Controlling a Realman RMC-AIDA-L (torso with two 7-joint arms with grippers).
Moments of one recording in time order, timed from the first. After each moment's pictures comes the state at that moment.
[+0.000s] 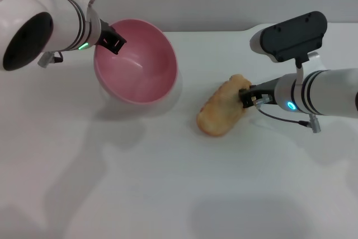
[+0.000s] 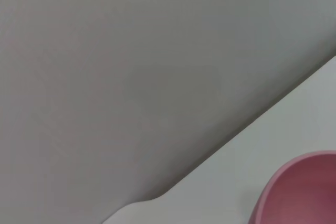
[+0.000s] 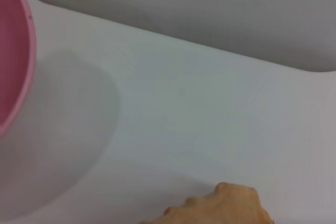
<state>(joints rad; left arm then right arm) -0.60 -2.07 1.78 1.41 -0.02 -1.03 0.04 0.57 2.08 -1.88 -0.97 0.37 0.61 0.10</state>
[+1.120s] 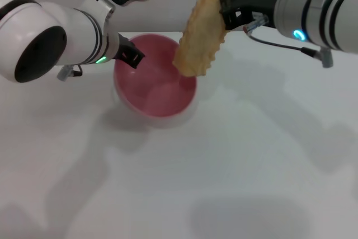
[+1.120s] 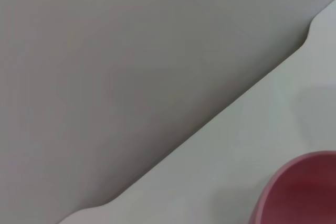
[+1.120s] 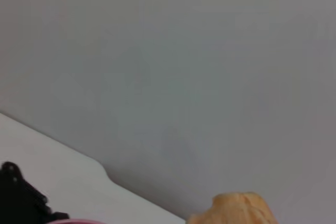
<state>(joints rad) -0.61 -2.07 1.83 1.39 -0.10 -1.00 0.03 0.44 2.08 -1.87 -1.71 0.17 0.91 0.10</state>
